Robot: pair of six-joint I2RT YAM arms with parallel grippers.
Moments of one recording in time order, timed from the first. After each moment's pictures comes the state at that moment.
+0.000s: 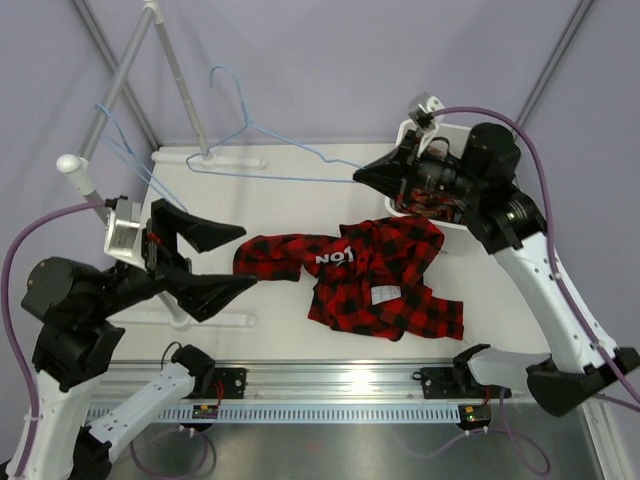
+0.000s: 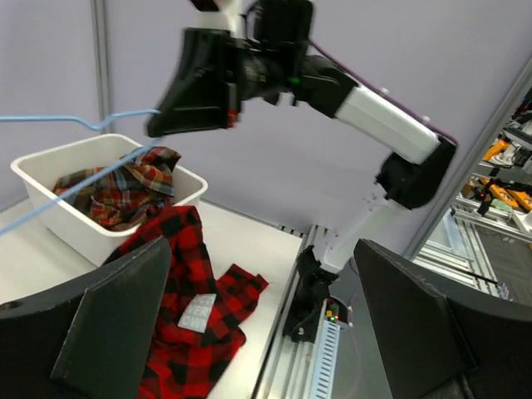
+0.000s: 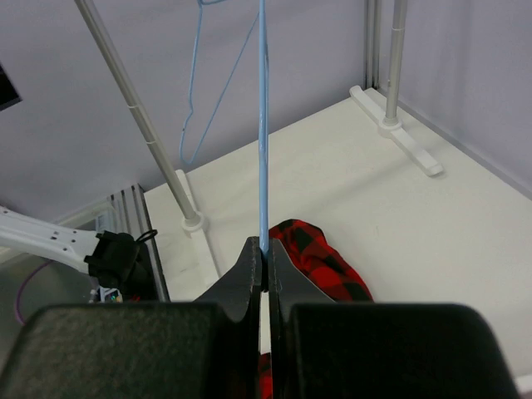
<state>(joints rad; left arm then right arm) -0.54 0.66 1.32 -0.34 0.67 -0.44 0.44 1.16 1.49 -0.33 -0.70 0.19</state>
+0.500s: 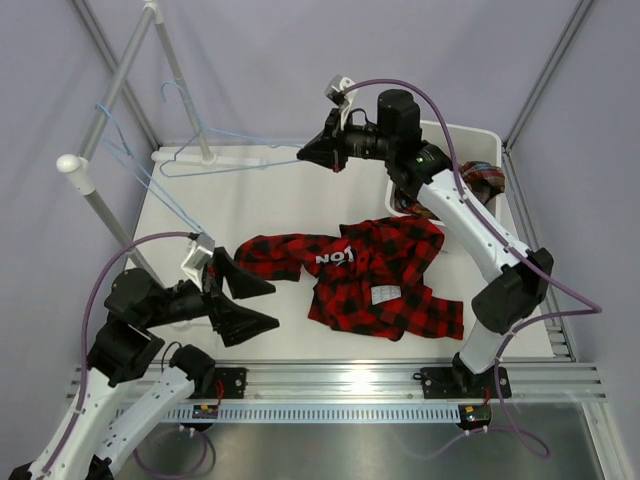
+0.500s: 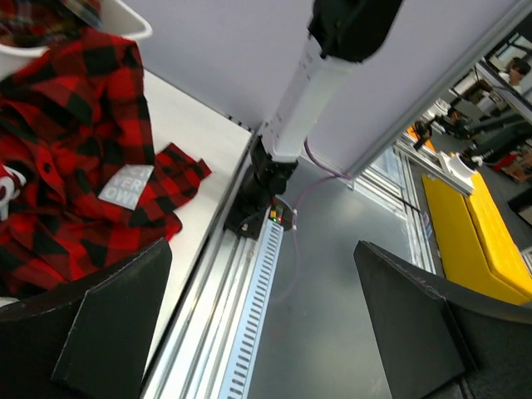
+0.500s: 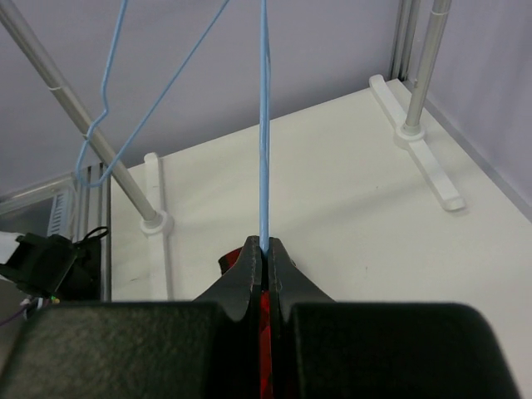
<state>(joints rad) -0.54 0.42 0.83 -0.37 0.81 -0.56 0.56 1.70 1.78 -0.20 -0.74 0.06</state>
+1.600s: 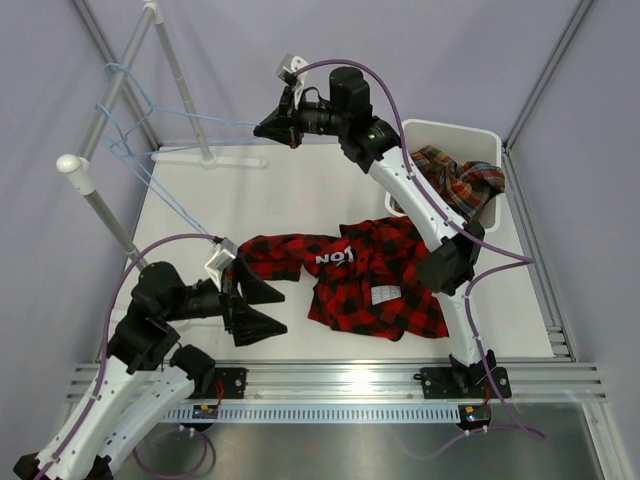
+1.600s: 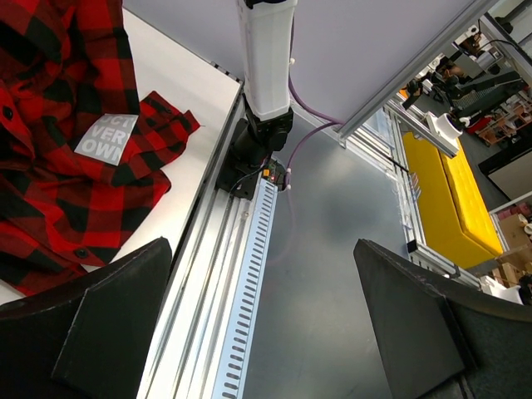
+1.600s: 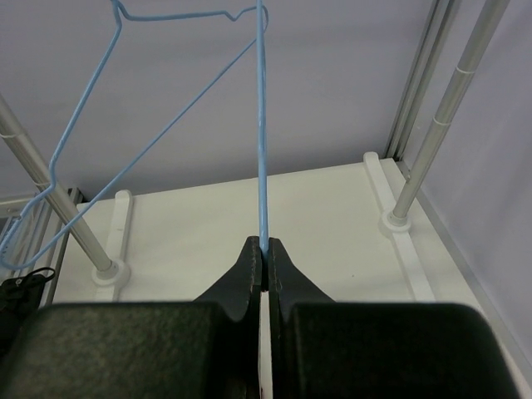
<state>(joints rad) -0.54 0.44 0.68 -0.32 0.91 -0.52 0.64 2.20 2.48 -0.28 -0.76 -0.01</state>
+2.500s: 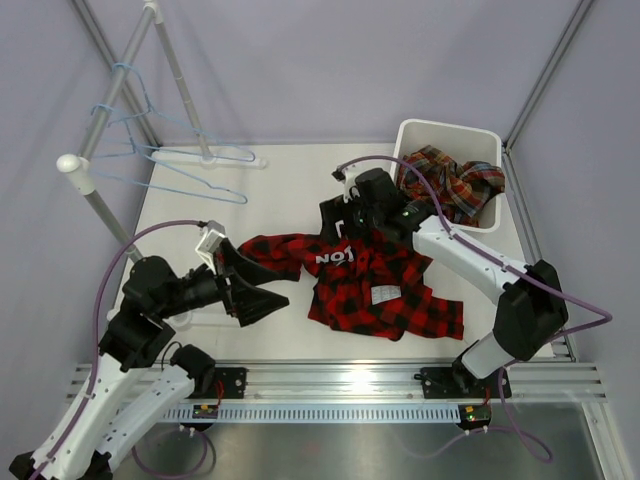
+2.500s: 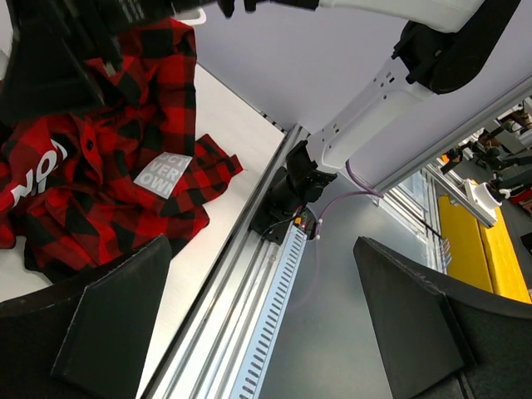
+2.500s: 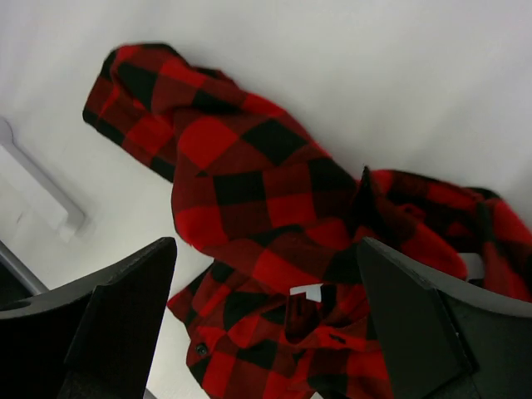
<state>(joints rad) -0.54 0.48 0.77 -0.34 0.71 -0.57 0.66 1.55 1.28 -0.38 -0.15 0.20</state>
